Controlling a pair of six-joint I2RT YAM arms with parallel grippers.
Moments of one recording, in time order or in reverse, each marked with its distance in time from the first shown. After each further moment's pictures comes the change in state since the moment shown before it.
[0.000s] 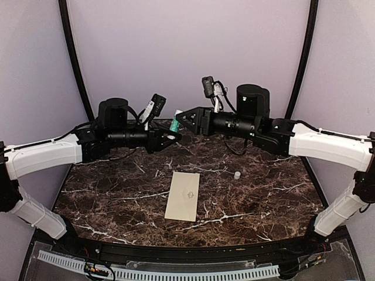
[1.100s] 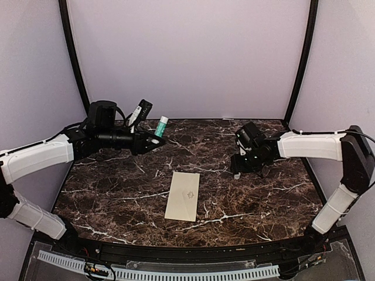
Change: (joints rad) left arm 0.146 -0.069 -0.057 -0.155 0.095 0.062; right arm -0.291 0.102 -0.220 -0.625 0.332 -0.009
